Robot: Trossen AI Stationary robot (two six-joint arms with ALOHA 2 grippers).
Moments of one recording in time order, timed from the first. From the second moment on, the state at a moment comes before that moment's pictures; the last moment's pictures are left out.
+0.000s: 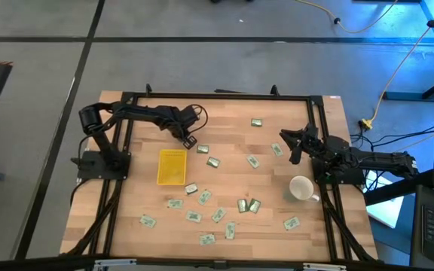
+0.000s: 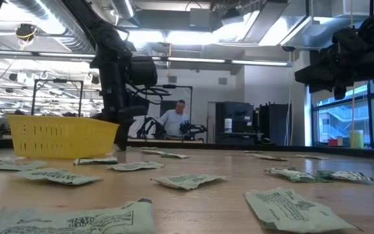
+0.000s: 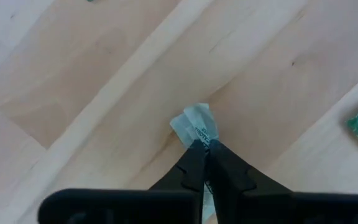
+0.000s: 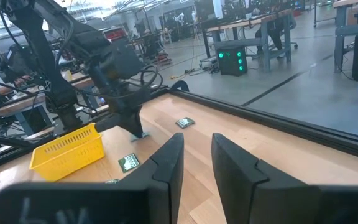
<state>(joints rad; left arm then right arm) 0.47 1.71 0.92 -0.54 -0.06 -0.32 -0.10 0.10 0.01 0.08 0.43 0.28</state>
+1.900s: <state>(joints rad) -0.02 1.55 0.92 -0.86 -0.06 -0.91 -0.10 0.10 0.01 0.08 0.43 0.22</state>
